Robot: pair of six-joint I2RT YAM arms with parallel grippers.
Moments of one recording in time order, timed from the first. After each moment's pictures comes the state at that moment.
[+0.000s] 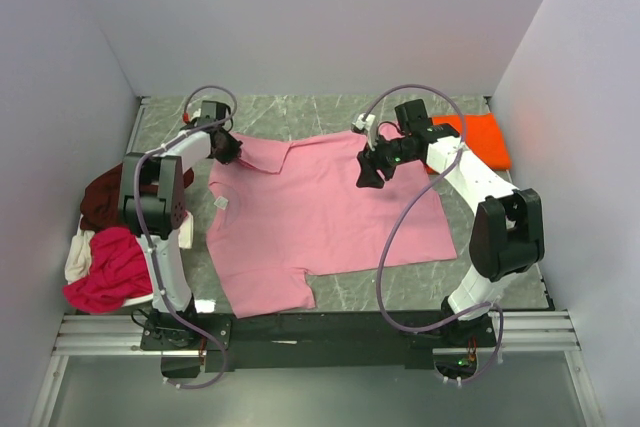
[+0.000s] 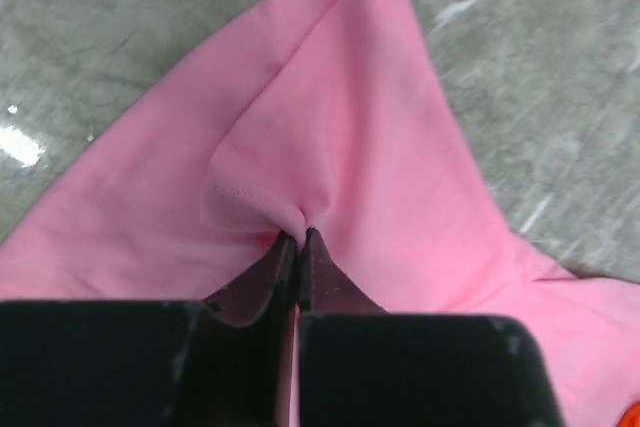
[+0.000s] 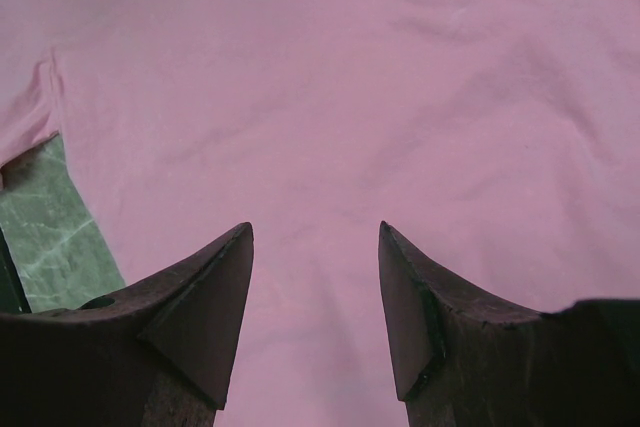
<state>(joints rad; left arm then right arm) -0.11 2.03 1.43 -0.34 -0.08 -0.93 0.27 1.68 1.35 -0.70 -0.72 -0.64</state>
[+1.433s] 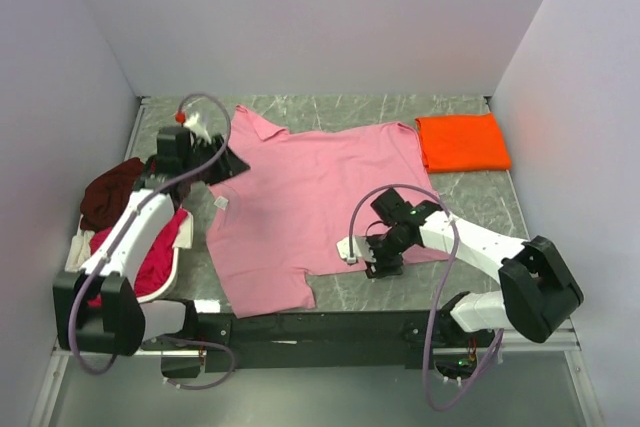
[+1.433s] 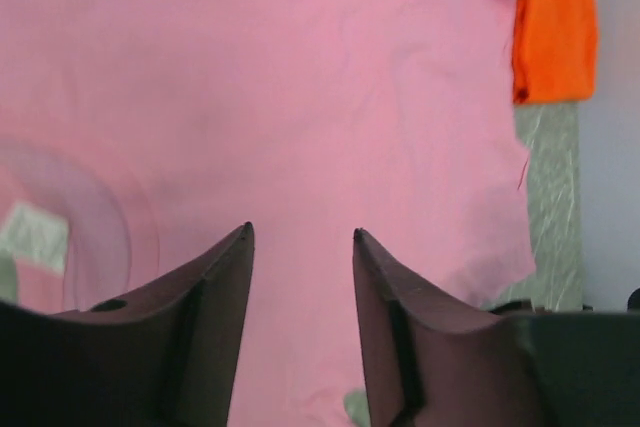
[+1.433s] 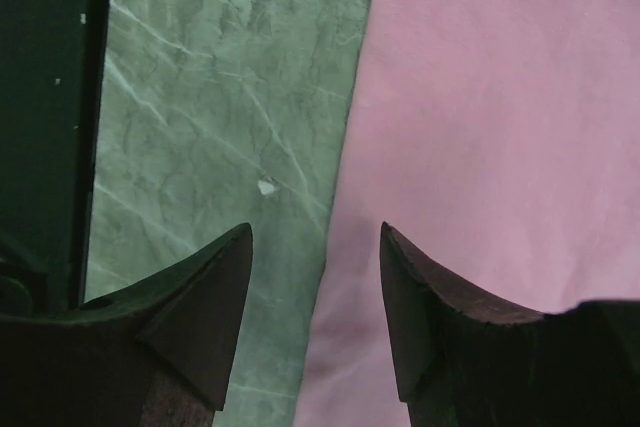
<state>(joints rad) -0.09 1.27 0.99 -0.26 0.40 -0.51 0.60 1.32 0.71 -0.77 -0.51 -1.20</state>
